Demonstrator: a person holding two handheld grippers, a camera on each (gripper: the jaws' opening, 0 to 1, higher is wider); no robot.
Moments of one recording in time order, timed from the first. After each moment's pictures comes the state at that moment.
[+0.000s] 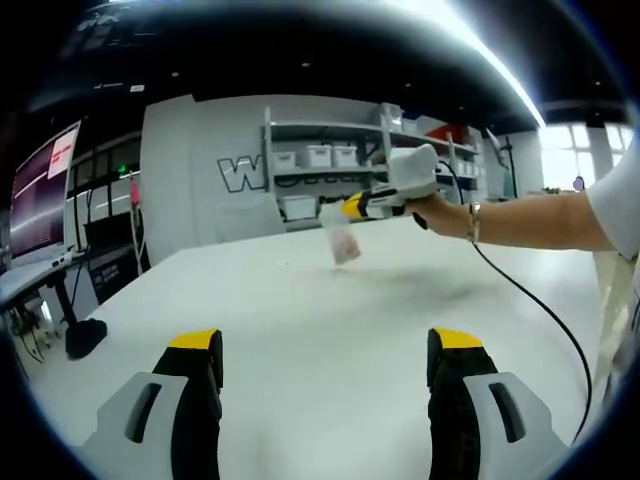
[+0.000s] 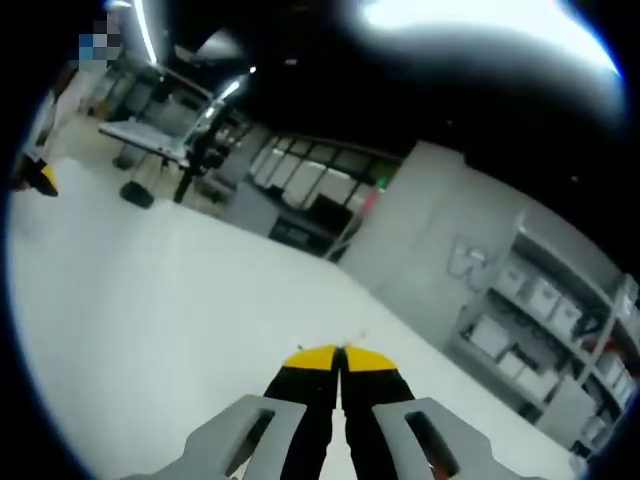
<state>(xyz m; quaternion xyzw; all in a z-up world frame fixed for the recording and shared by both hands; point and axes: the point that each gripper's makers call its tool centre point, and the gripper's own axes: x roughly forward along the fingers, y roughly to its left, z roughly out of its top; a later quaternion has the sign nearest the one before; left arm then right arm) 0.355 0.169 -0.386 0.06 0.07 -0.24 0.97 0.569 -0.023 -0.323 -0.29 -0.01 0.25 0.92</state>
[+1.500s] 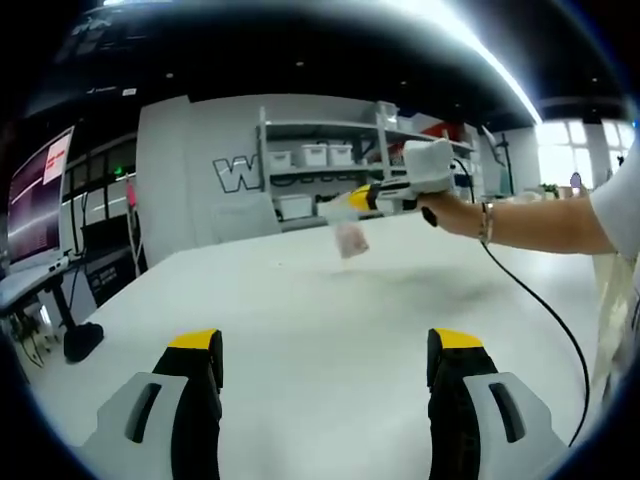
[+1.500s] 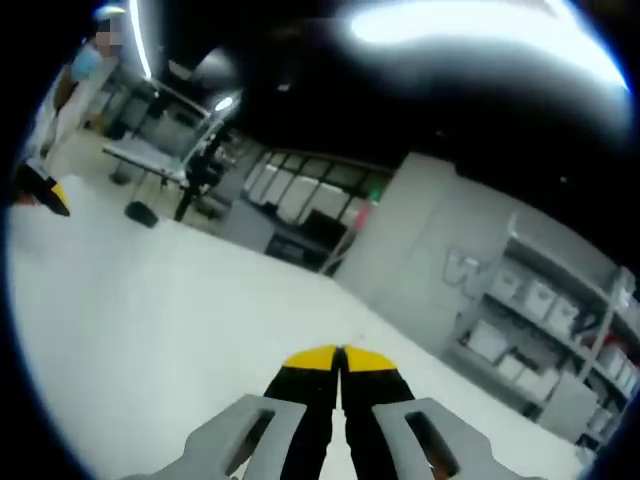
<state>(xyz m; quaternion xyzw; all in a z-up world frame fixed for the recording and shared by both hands) 0.351 0.159 -0.385 0.07 0.07 -0.25 0.96 0.564 -0.041 -0.306 -0.26 -0.05 0.25 0.93</state>
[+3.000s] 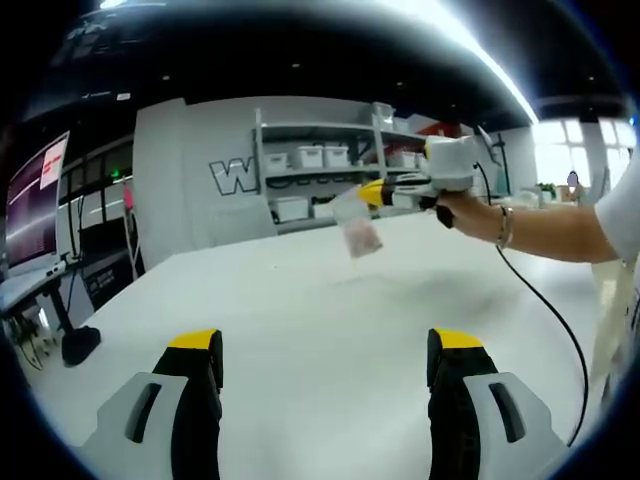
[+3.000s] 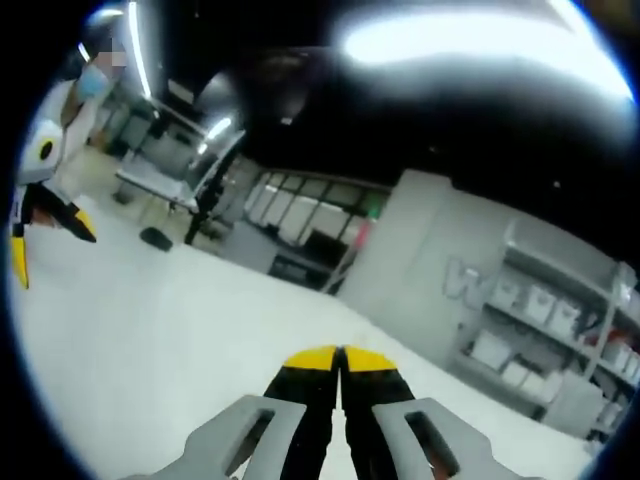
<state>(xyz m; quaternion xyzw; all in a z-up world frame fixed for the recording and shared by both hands) 0.347 0.151 -0.381 0.07 0.07 -0.26 0.96 0.506 -0.044 -0.293 -0.24 -0.08 0.26 0.93</state>
